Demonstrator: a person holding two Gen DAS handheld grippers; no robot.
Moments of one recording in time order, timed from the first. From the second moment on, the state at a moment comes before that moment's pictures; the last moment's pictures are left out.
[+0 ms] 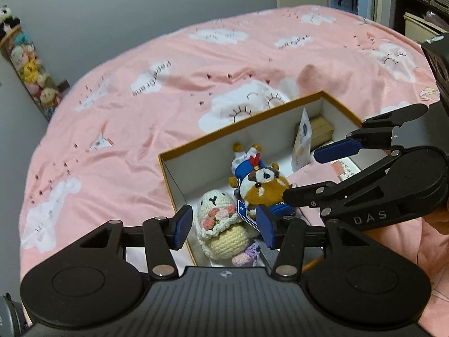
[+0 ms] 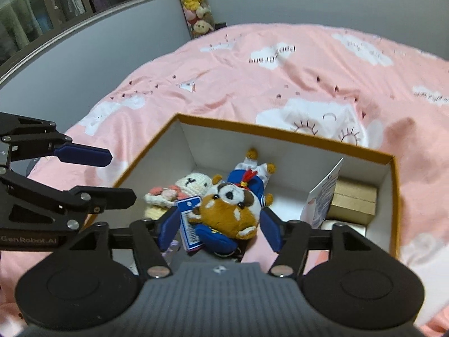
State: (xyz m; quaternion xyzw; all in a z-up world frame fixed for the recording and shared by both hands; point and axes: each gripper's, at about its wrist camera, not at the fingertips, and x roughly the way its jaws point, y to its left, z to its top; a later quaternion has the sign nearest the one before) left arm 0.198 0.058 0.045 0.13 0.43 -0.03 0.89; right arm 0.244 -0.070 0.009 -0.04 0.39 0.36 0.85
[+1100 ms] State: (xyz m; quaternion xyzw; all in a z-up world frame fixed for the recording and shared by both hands) left arm 0.038 0.041 -0.021 -0.05 0.47 -0.03 0.88; right arm 0.057 -0.144 -0.026 -0.02 0.36 0.28 0.89
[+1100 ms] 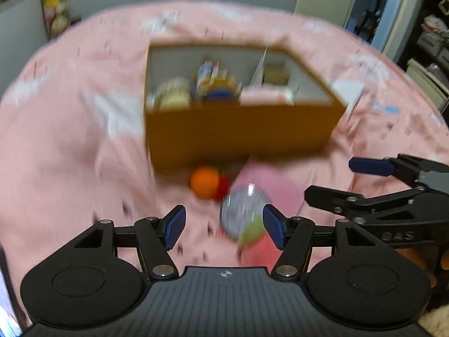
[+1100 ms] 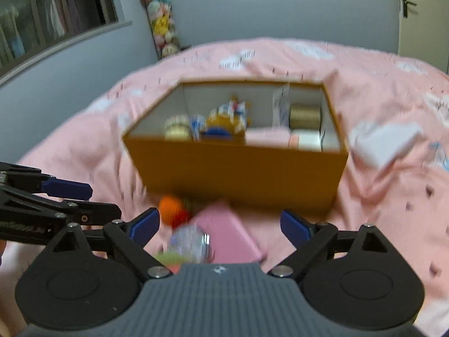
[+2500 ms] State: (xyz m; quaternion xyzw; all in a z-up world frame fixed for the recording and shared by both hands) left arm 0.017 0.046 -0.064 -0.04 0.50 0.01 0.87; right arm 0.036 -0.096 -0.105 -0.16 0.44 0.29 0.84
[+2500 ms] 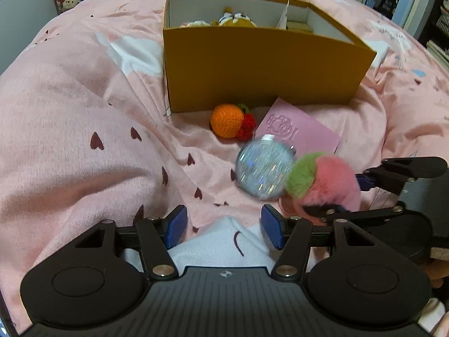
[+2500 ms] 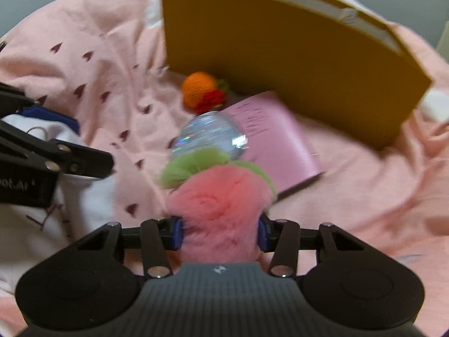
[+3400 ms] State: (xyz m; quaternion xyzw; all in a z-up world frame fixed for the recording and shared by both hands) left arm 0.093 0.055 -0.125 -0.17 0.56 -0.02 0.81; right arm 0.087 -0.141 -0.113 -0.08 0.48 0.23 0.84
